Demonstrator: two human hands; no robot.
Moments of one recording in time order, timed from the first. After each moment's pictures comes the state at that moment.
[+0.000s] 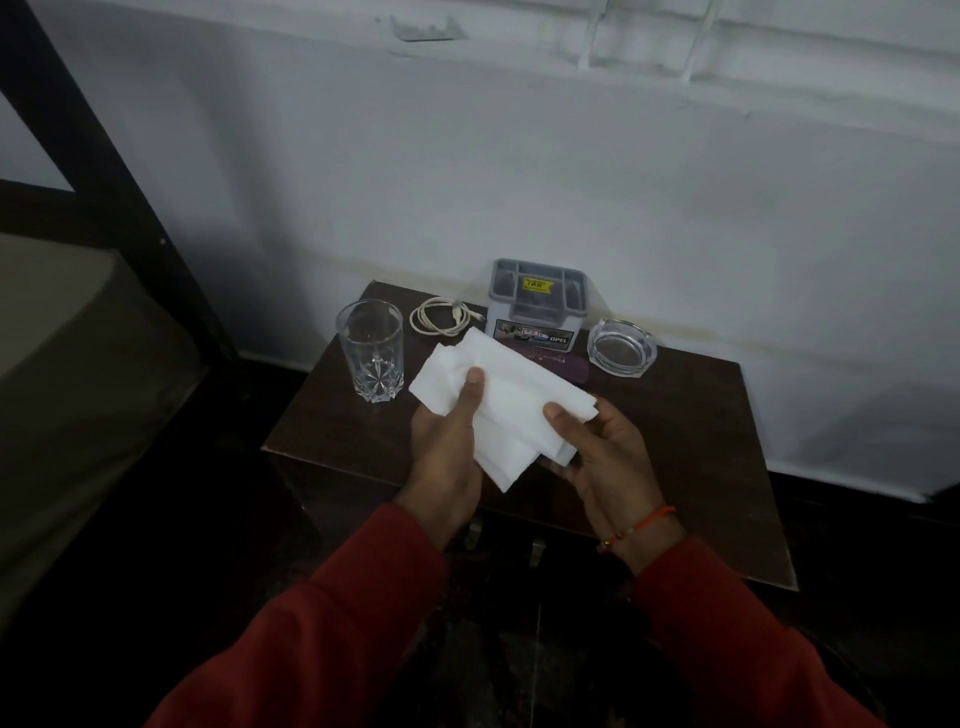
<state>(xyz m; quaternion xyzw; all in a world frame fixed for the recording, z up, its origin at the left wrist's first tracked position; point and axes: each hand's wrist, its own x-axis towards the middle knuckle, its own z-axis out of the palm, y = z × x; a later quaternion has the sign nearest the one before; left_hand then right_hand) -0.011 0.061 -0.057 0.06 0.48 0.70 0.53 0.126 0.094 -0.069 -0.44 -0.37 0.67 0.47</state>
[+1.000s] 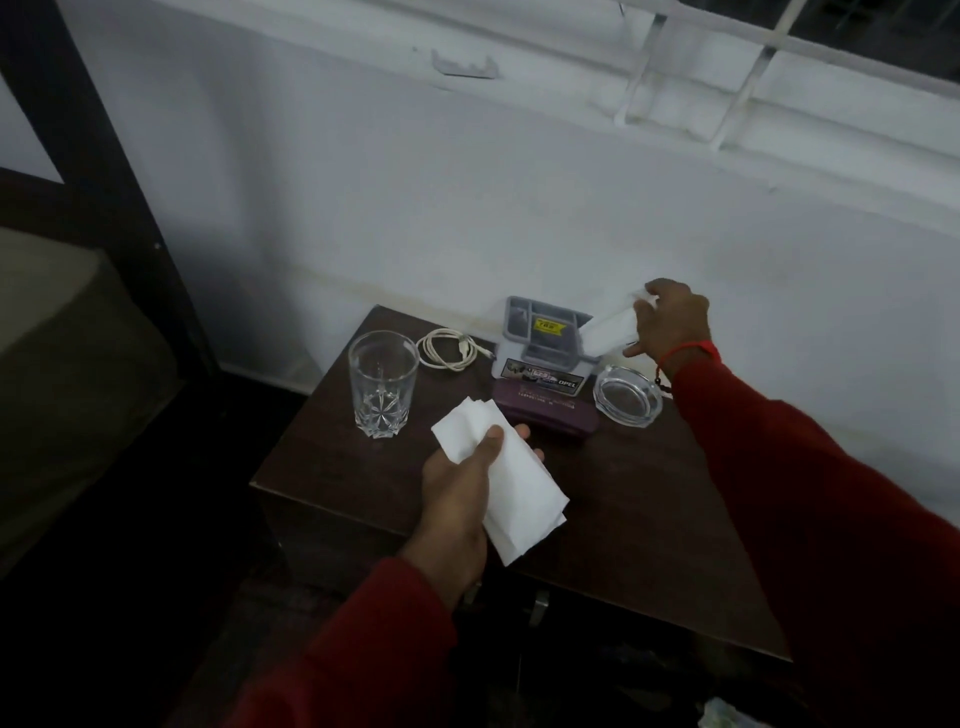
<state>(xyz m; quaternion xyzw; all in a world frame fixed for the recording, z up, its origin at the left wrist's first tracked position) -0.027 0.065 -0.065 0.03 0.43 0.65 0.63 0.128 0.308 -0.005 -0.64 -0.69 0.15 0.32</state>
